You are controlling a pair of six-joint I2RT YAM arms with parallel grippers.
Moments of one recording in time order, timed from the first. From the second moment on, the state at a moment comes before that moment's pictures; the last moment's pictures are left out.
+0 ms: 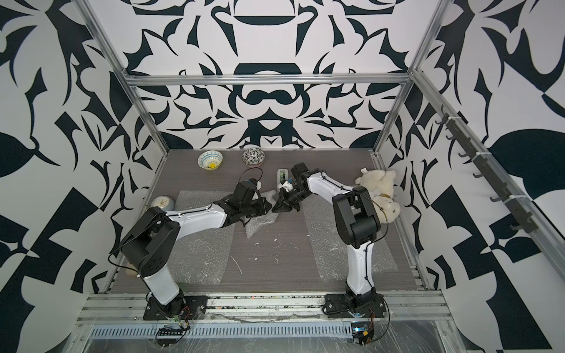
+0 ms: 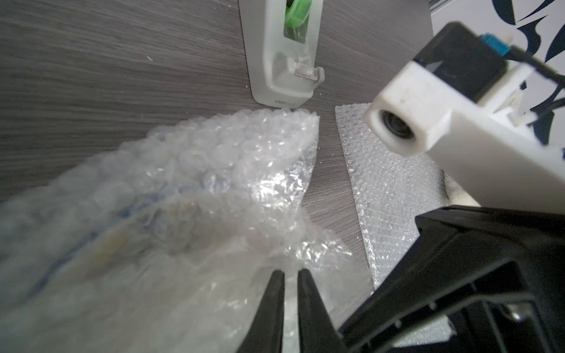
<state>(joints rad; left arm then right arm) -0.69 1.77 1.00 0.04 0.18 -0.76 0.39 2.01 1.45 -0.80 -0.89 0.49</state>
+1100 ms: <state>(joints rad) -0.66 1.85 0.98 0.18 0.26 -0.79 0.34 2.04 1.41 -0.81 -0.93 0.40</state>
